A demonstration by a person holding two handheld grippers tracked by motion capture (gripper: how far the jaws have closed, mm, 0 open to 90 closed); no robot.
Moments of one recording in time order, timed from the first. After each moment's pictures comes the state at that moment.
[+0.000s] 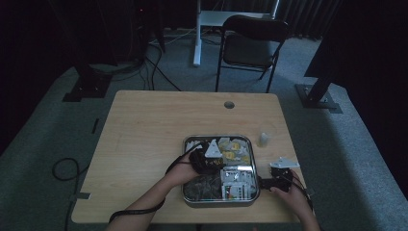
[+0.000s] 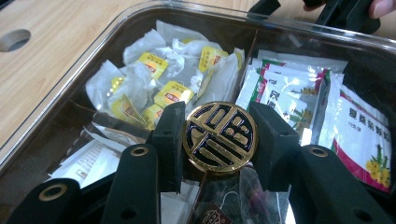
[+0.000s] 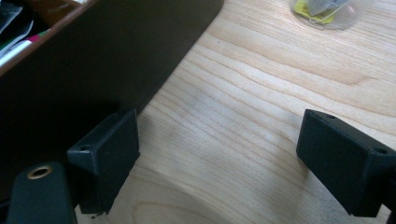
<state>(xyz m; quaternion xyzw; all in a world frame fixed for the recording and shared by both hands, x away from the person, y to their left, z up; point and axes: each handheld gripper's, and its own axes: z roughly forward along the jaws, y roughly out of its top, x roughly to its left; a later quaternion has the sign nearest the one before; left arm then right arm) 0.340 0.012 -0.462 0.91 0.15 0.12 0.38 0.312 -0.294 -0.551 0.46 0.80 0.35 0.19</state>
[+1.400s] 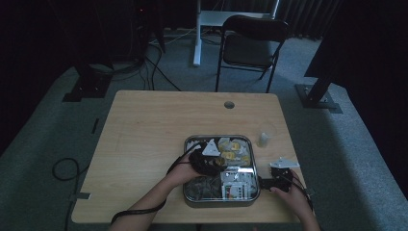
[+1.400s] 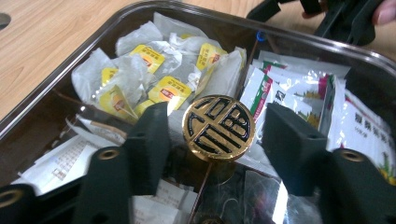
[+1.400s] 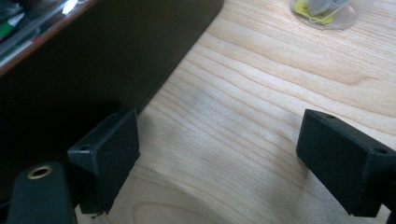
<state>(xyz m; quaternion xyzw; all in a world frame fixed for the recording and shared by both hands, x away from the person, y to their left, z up) 0.349 0.019 -0.474 0.89 0.19 0.08 0.41 0.311 -0.294 -0.551 0.46 0.80 0.34 0.19</state>
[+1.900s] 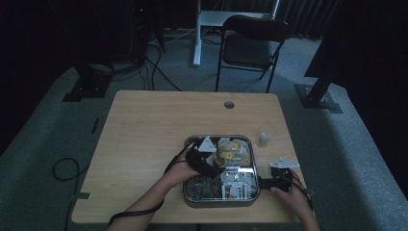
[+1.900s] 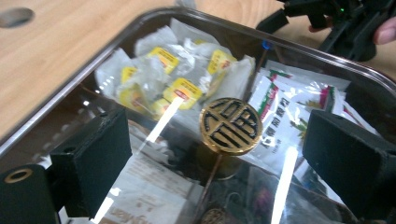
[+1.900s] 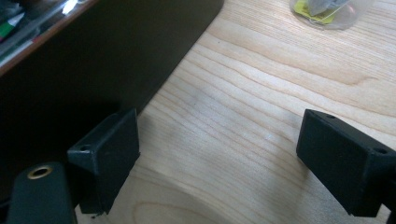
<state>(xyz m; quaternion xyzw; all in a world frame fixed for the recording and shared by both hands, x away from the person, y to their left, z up) 0.349 0.028 -0.465 0.88 0.21 0.09 0.41 0.311 -0.294 -0.551 0.46 0.80 0.35 0.19</state>
